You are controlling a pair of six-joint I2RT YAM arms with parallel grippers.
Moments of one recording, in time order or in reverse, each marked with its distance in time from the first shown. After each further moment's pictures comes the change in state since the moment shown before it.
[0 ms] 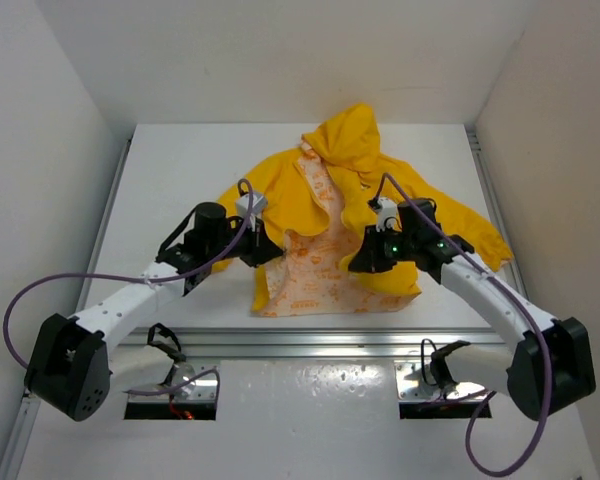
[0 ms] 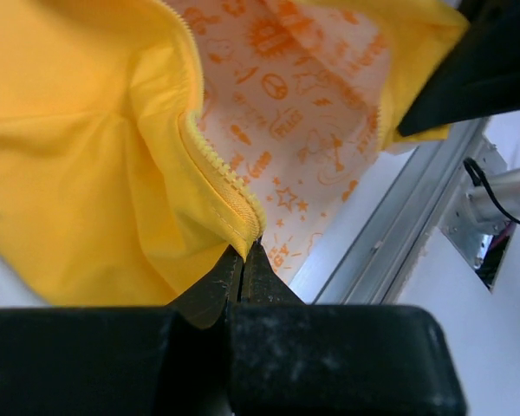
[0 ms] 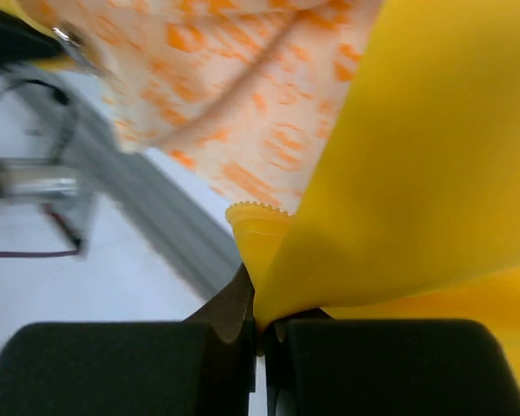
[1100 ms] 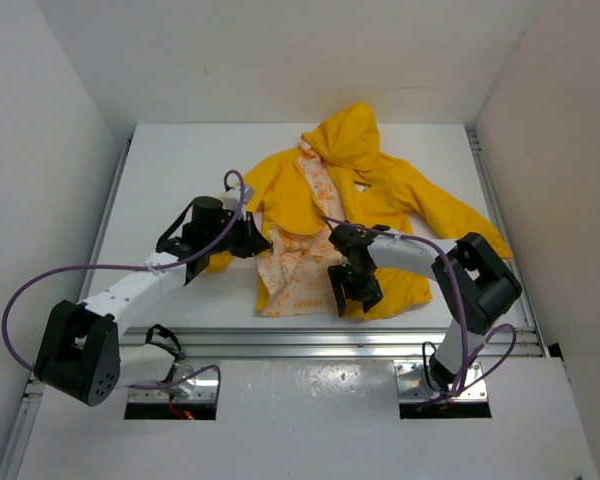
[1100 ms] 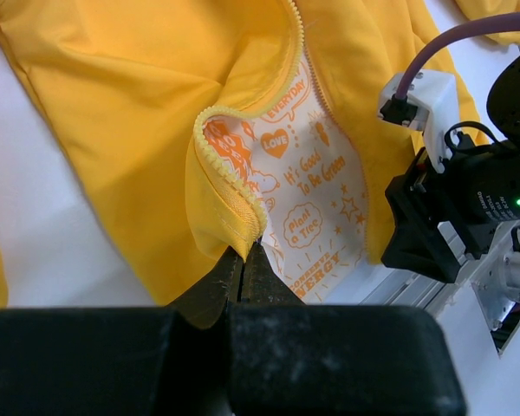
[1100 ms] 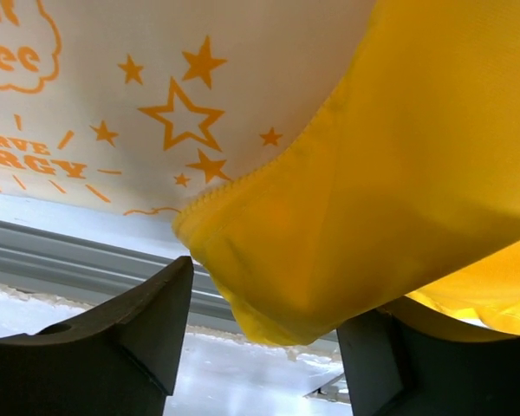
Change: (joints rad) left arm 0.079 0.082 0.037 -0.064 -0.116 -0.093; right arm 0.277 0.565 0.186 -0.328 0.369 0.221
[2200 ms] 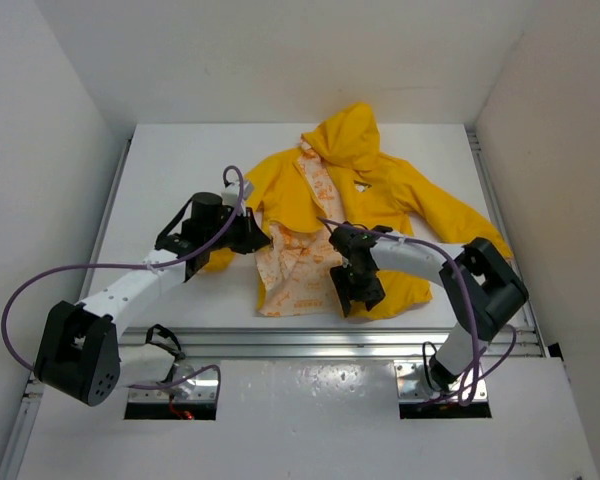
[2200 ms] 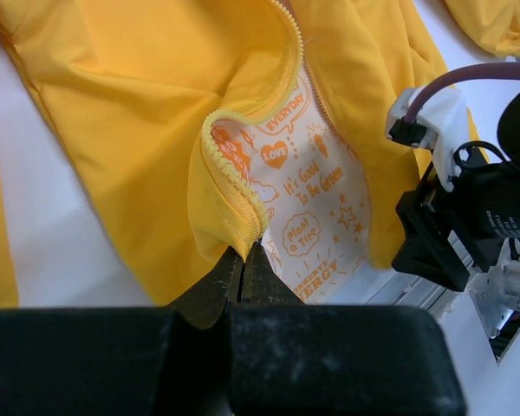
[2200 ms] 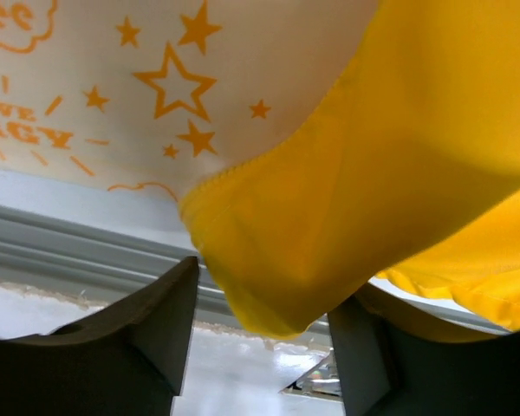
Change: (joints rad) left arm 0.000 0.000 0.035 -0.020 -0.012 0.001; right arm 0.016 -0.054 -0.008 -0.032 0.048 -0.047
